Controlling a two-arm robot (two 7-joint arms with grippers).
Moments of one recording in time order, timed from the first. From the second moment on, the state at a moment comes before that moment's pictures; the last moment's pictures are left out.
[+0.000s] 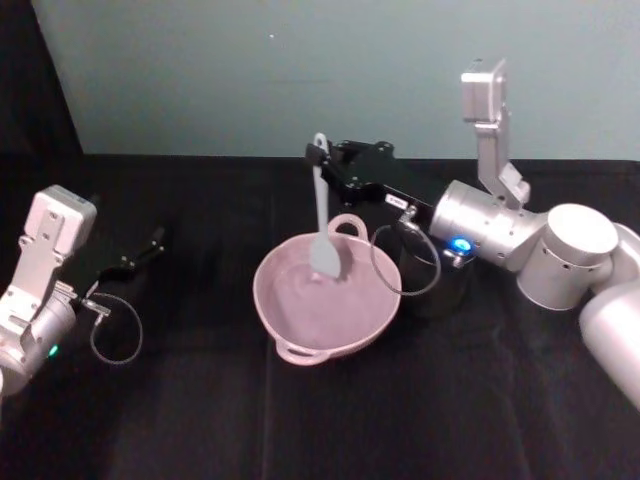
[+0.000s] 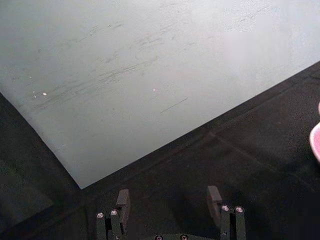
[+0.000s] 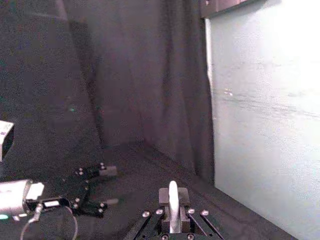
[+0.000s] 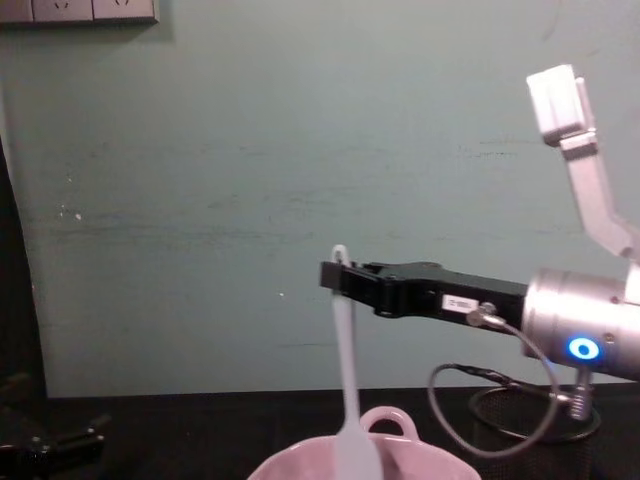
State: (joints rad) left arm -0.20 0.60 0.45 -1.41 -0.25 -0.12 0.03; right arm 0.65 0.27 -0.56 -1.03 0.59 -0.11 0.73
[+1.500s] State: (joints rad) left arm -0.20 0.60 0.45 -1.41 -0.25 -0.12 0.03; right arm 0.65 0.24 -0.59 -1.05 0.59 -0.10 0.75
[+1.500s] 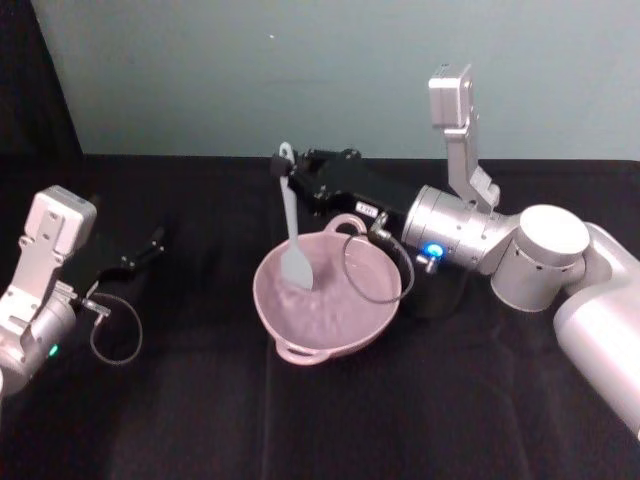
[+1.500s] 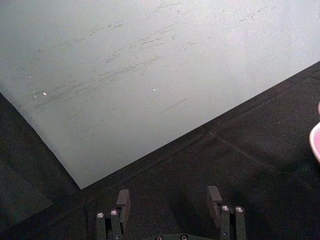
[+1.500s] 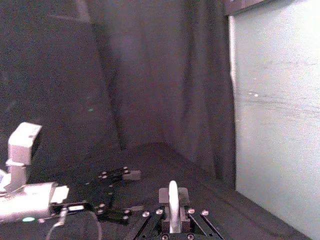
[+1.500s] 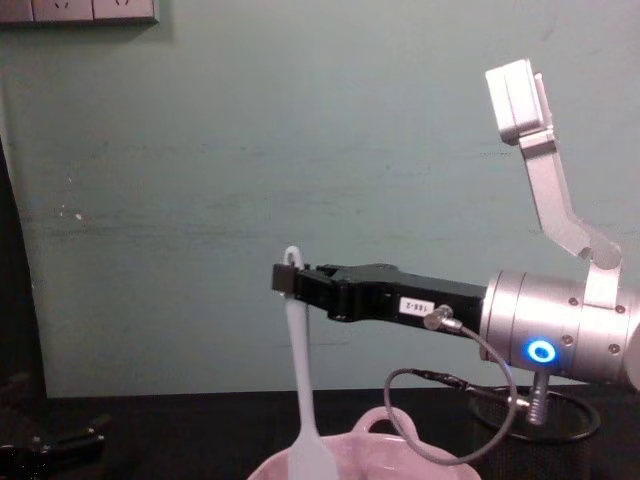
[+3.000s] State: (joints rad) left arm -0.20 0.60 0.45 -1.41 -0.25 -0.12 0.03; right arm 0.50 0.27 -0.51 -1.13 0.73 -0.12 0.75
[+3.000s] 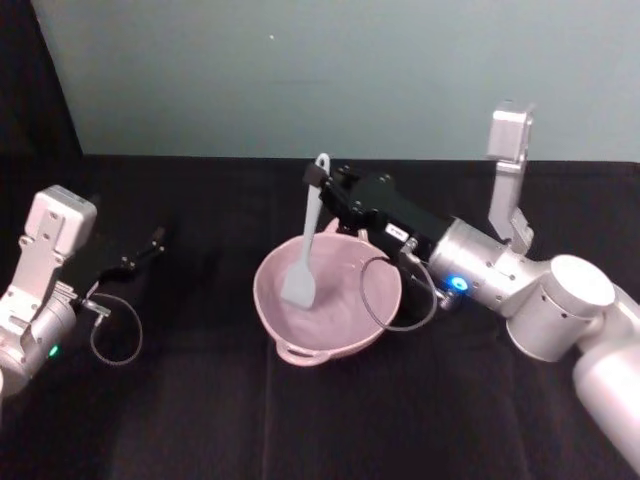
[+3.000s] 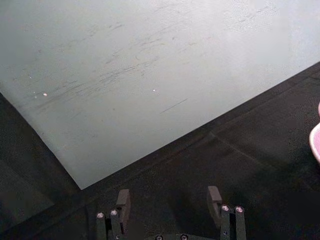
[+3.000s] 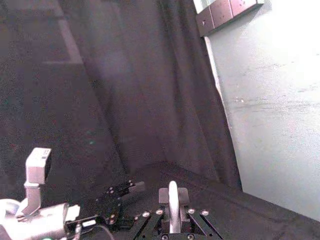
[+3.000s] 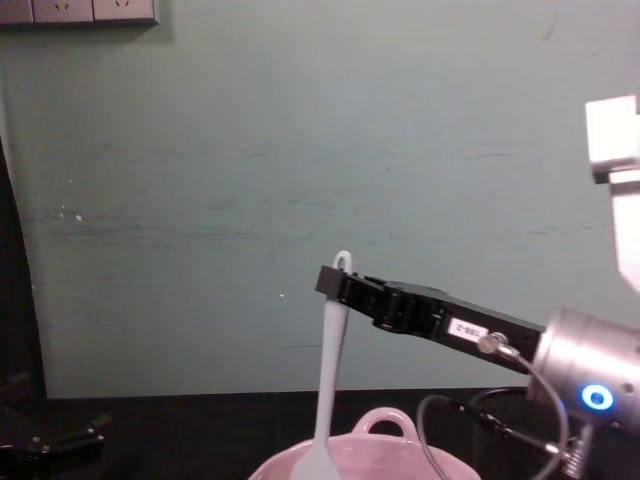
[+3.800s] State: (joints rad) left arm -0.20 0.60 0.45 -1.41 -0.25 -0.12 0.03; right arm 0.54 0.29 -0.45 -1.07 0.70 -0.13 0.72
